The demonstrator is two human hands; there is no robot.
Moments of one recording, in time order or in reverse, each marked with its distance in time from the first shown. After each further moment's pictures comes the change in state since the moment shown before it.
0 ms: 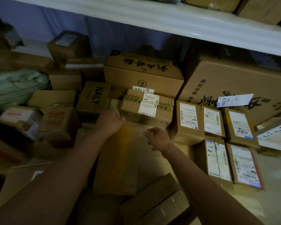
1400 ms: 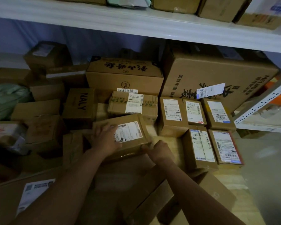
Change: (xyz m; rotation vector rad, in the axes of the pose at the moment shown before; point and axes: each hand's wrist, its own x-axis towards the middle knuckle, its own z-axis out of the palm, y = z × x) left_hand -0.016 -0.034 0.053 0.323 -0.133 0.126; right_hand -0.030 0.059 0.005 -0.311 0.258 0.214
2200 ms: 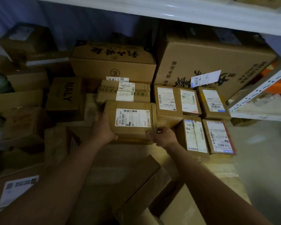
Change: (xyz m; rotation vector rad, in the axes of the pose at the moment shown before) left_hand 0.022 0.023 0.016 -0.289 0.036 -0.109; right_hand 0.035 0.032 -0.026 0.444 -0.051 0.015
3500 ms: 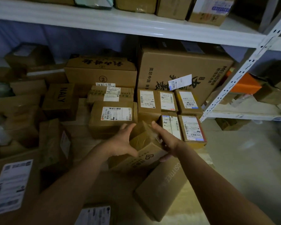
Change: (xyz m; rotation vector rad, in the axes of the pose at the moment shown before) left_hand -0.135 0.074 0.029 -0.048 -0.504 0.303; right_hand -0.097 0.032 -0.092 0.158 -0.285 0.162
